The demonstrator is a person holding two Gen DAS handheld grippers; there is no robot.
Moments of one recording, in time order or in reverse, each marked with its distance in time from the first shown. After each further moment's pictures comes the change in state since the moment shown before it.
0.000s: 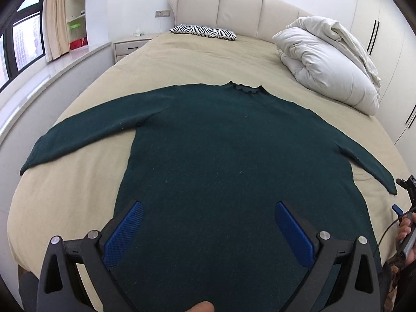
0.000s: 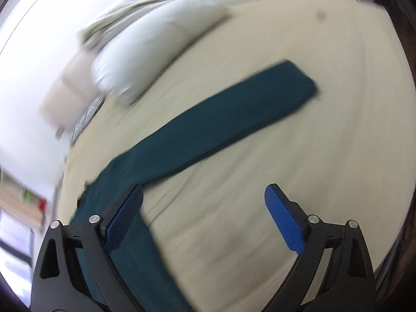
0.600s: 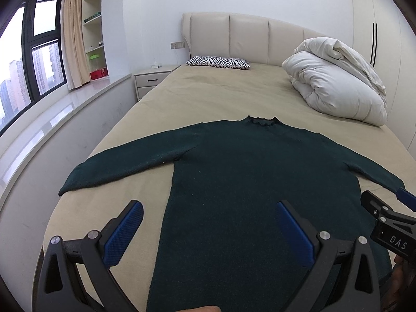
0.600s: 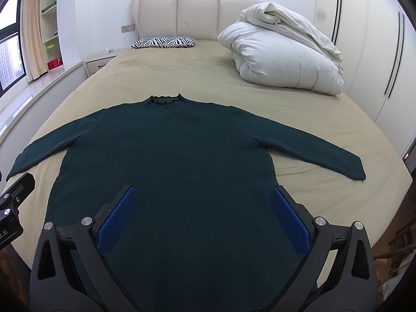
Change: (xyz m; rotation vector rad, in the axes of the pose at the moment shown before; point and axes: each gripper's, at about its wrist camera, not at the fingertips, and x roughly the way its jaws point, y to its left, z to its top) left arm -0.066 0.017 -0.003 0.034 -0.160 0.127; right arm -0.079 0.281 -0.286 -0.947 -0.023 -0.065
